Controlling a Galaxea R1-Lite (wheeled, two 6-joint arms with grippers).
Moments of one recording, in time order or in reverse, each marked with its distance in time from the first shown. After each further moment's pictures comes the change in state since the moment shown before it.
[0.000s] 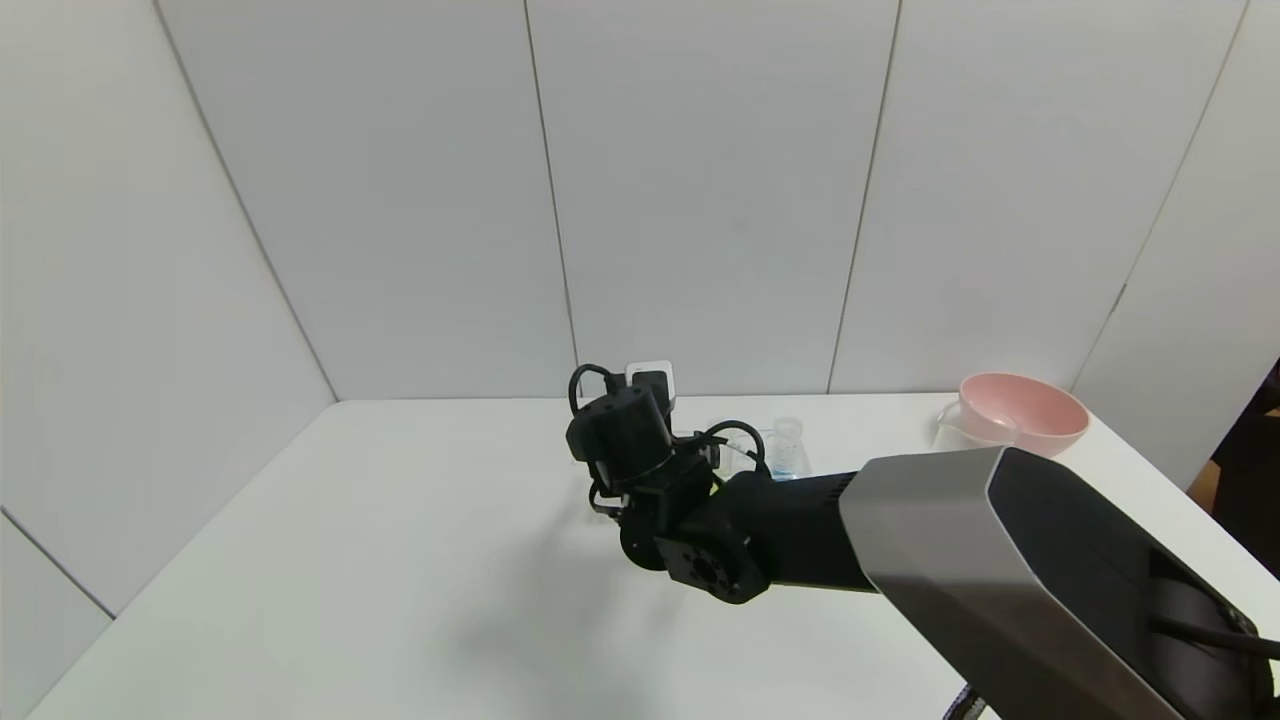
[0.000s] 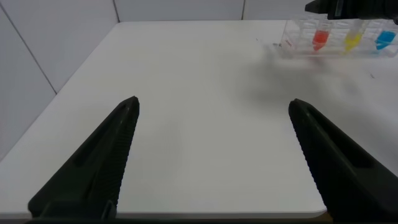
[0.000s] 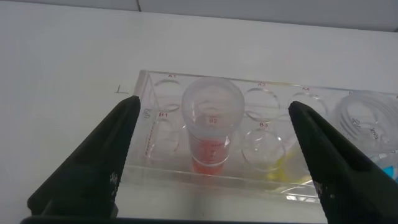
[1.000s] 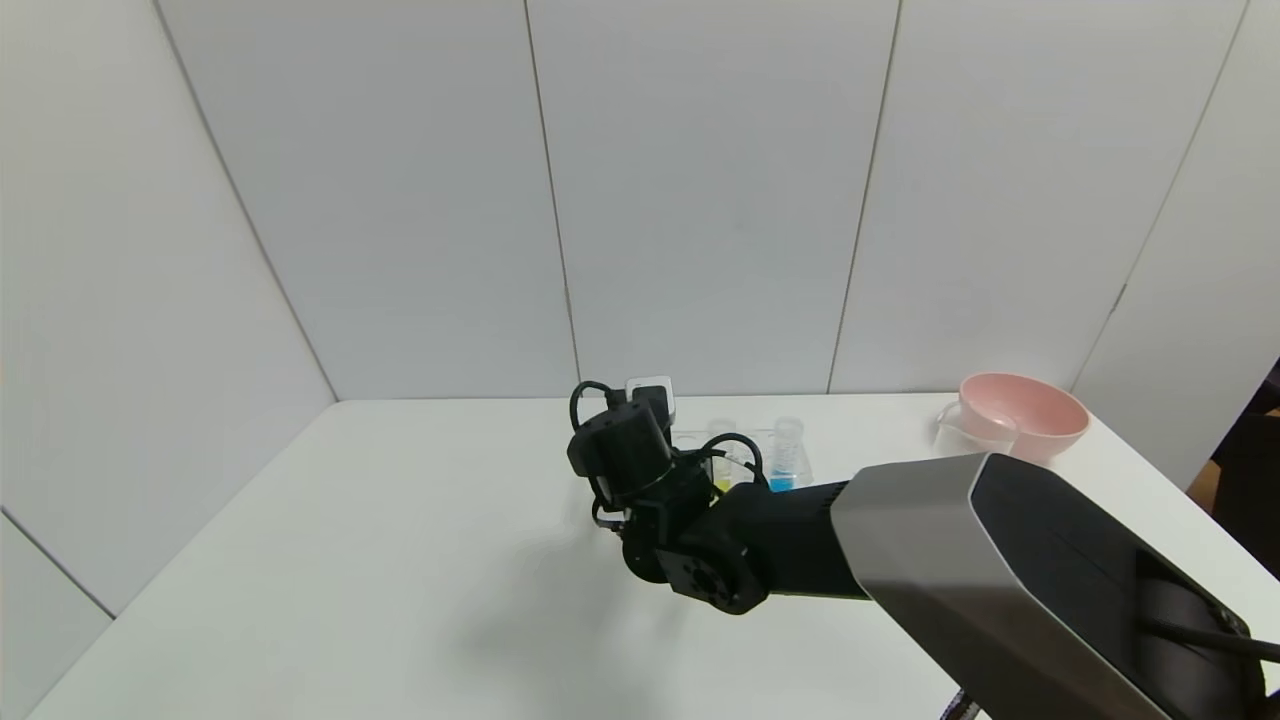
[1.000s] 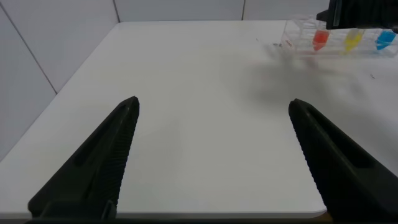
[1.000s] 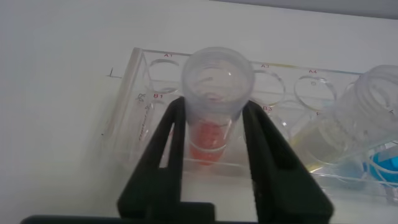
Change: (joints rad) left arm 0.000 0.000 0.000 0.000 0.000 0.000; right arm 0.001 0.009 0.032 0.000 0.005 0.005
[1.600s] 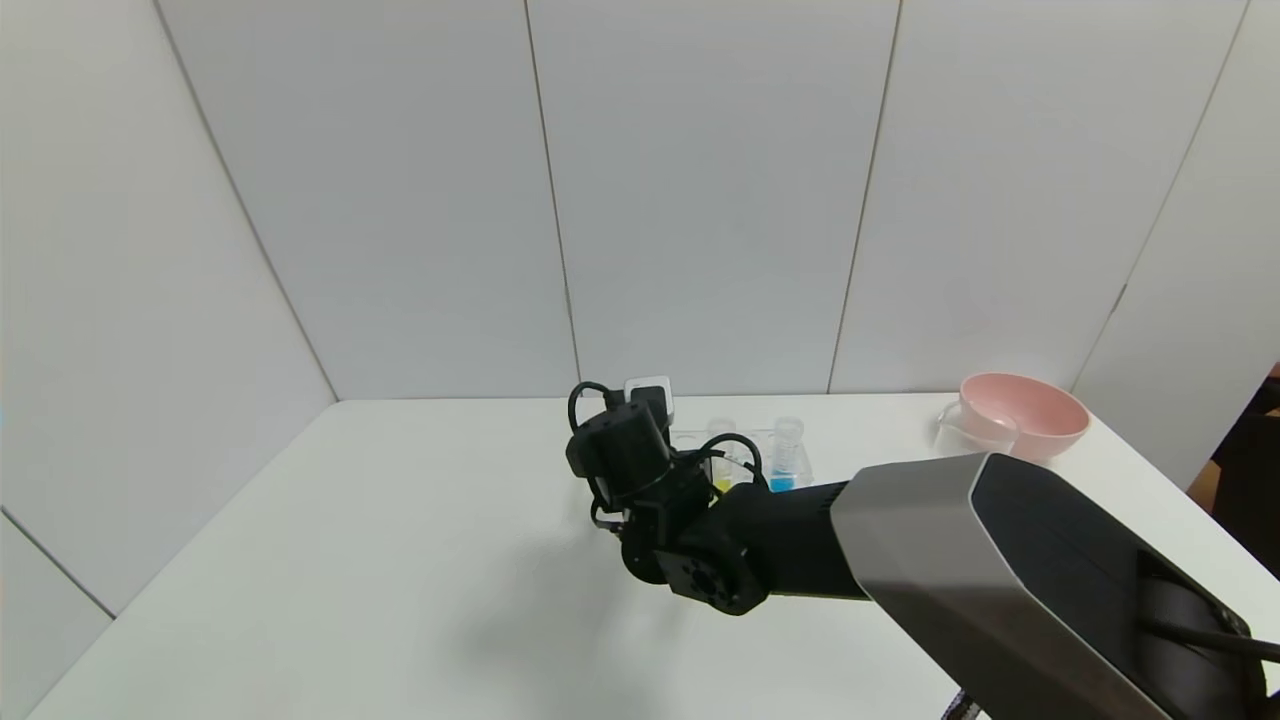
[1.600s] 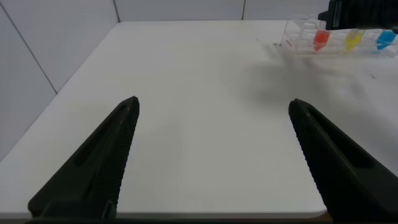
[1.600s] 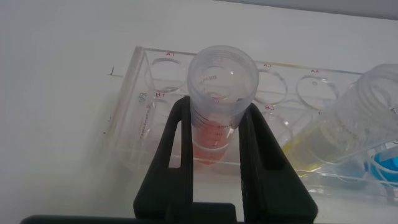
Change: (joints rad) left arm 0.000 0.000 0.000 0.000 0.000 0.000; right arm 0.001 -0.002 0.001 0.002 -0.003 -0.008
